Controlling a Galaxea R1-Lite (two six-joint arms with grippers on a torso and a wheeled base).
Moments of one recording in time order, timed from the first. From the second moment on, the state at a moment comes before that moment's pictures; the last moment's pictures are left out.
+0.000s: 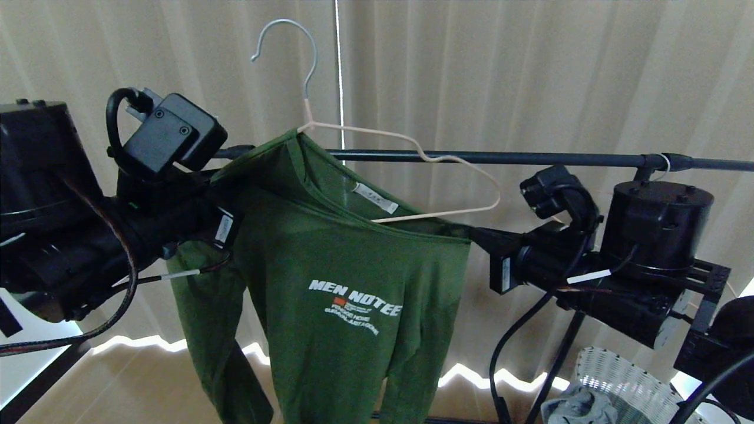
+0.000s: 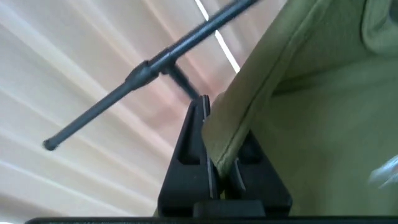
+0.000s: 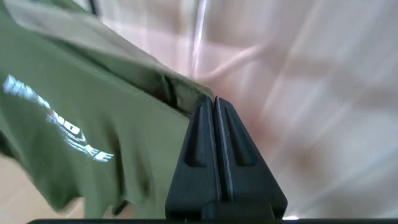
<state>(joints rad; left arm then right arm) -0.44 1.44 -0.80 -0.57 0.22 0.56 0.58 1.66 -0.71 -0.75 -0.12 0.01</state>
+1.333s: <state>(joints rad) -0.37 1.43 -0.67 -0.58 0.31 0.67 0.78 1.59 -0.76 -0.63 -0.11 -0.03</state>
